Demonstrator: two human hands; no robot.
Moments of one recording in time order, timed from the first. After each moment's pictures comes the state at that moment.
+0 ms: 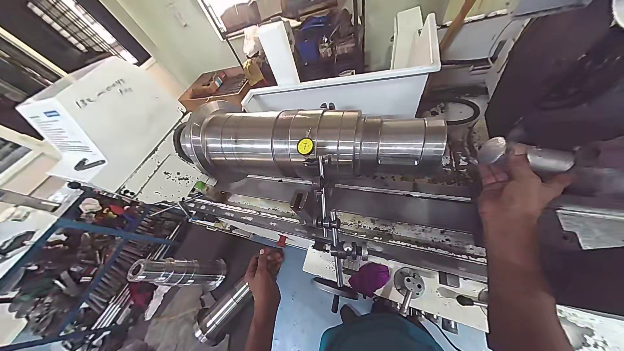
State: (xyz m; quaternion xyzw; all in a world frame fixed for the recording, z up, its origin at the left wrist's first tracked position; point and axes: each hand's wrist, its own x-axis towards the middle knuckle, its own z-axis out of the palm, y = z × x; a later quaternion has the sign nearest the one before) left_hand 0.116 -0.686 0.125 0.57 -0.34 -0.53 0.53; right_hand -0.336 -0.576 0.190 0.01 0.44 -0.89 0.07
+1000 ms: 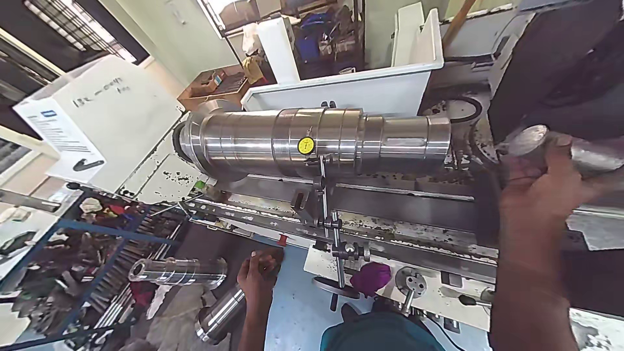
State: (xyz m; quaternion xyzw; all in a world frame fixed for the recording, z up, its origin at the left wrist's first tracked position) left_hand 0.137 -0.698 0.119 0.58 -0.34 -0.51 0.53; right_hand -0.344 -0.568 0.205 0.00 0.43 -0.90 0.01
